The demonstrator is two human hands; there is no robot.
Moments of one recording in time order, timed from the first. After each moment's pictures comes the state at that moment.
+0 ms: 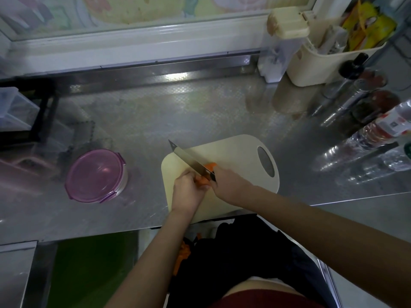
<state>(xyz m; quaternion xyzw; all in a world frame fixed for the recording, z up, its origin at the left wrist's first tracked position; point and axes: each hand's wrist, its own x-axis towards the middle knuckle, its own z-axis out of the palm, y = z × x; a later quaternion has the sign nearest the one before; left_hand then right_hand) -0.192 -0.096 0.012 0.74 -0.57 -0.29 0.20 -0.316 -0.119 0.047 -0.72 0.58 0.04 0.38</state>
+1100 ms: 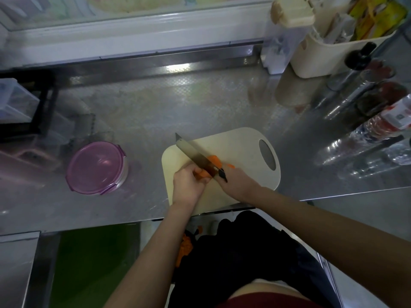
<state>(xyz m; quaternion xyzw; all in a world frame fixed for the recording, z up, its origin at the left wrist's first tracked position) -0.195 -0.093 0.018 0.75 -0.54 -0.31 0.21 -0.337 -0.111 0.024 -0.71 0.58 -0.03 0.41</state>
